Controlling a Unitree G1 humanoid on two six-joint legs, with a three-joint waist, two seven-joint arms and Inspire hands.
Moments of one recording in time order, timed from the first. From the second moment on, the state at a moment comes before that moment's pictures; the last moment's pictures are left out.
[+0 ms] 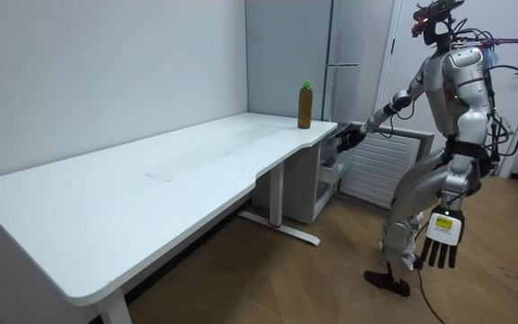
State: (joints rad) left arm -0.03 0.36 -0.26 1.10 0.07 0.09 0.01; right arm -0.69 -0.61 0.06 1.27 1.48 0.14 0.05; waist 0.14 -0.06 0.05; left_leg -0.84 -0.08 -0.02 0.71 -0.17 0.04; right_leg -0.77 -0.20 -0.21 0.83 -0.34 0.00
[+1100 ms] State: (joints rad) left arm -0.02 0.37 -0.12 1.12 0.07 0.08 0.01; right arm -0.41 -0.59 0.06 1.17 1.21 0.14 0.23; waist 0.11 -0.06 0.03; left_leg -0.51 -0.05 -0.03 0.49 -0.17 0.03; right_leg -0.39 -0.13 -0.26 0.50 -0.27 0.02
